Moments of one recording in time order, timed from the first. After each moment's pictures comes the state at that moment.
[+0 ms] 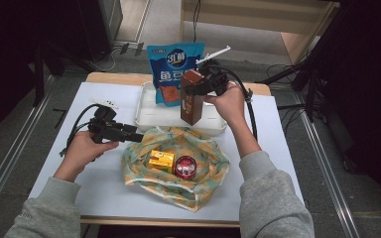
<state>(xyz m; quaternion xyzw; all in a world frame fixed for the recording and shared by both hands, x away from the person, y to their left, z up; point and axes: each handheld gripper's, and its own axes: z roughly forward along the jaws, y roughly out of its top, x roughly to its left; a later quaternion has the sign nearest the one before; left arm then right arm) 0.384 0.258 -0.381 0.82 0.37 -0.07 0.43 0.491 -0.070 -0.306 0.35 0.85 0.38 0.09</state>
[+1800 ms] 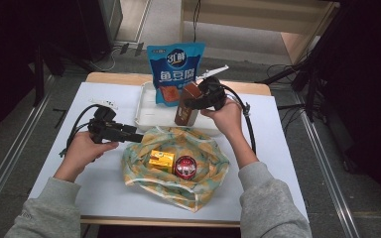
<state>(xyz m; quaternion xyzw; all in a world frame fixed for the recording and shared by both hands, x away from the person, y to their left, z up) 0.384 0.259 -0.383 0.82 0.37 -0.07 0.43 0.477 -0.074 -0.351 0.35 0.85 0.39 0.10</state>
